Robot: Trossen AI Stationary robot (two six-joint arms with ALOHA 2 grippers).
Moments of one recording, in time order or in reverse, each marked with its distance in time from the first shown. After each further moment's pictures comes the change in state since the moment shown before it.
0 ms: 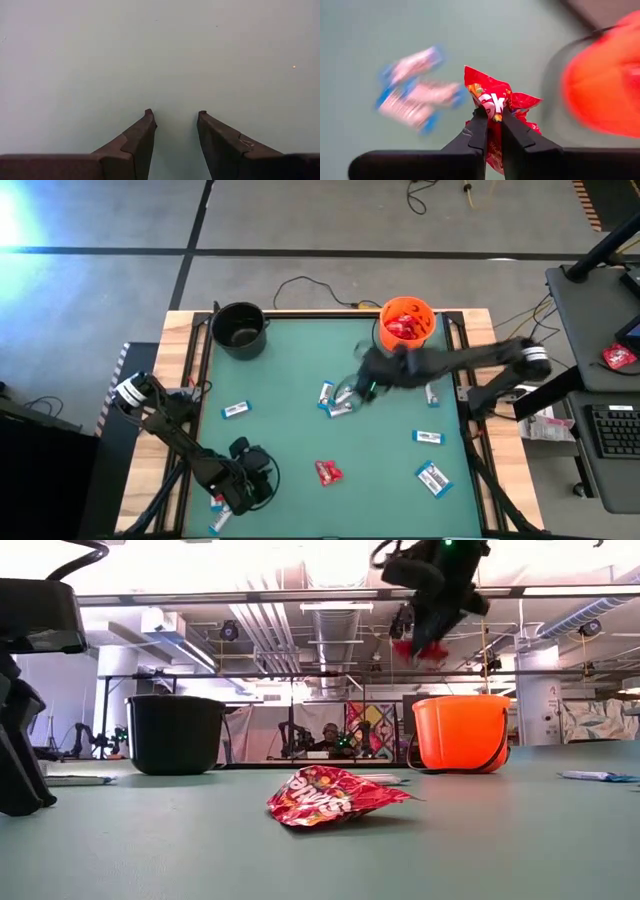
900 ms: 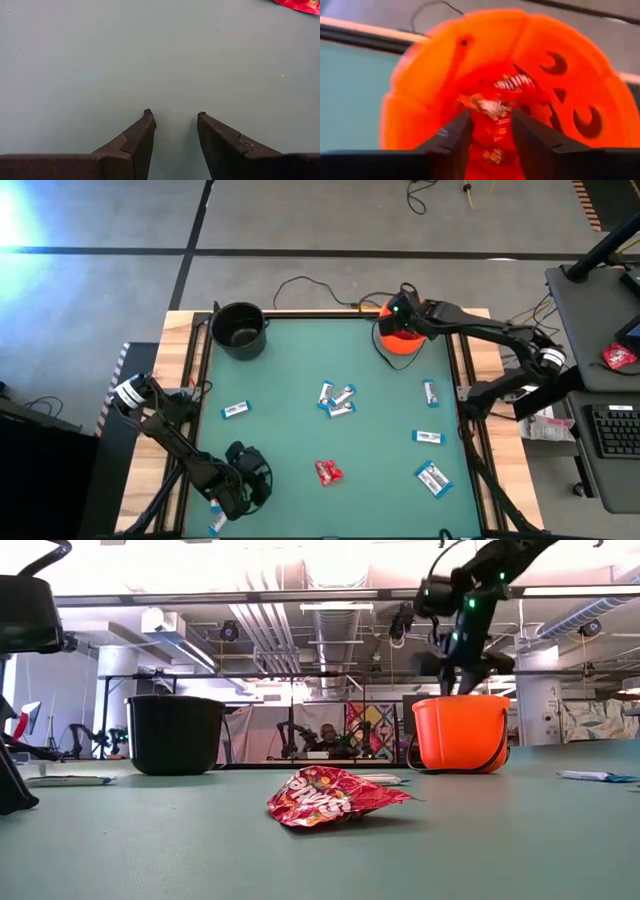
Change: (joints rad) left arm -0.044 -0.005 0.002 0.038 -0.075 -0.144; right arm -0.668 -0.114 -0.286 0.361 -0.052 -0.136
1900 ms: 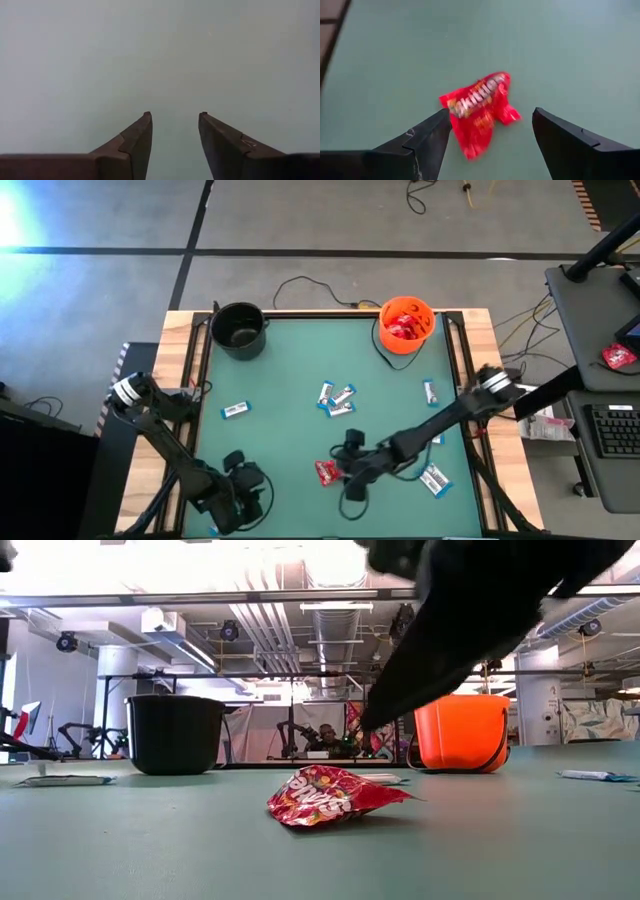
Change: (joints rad) left arm -0.033 -0.060 0.179 -0.173 0.084 0.210; right arm 1.127 0.483 0.062 0.632 -0.152 -0.153
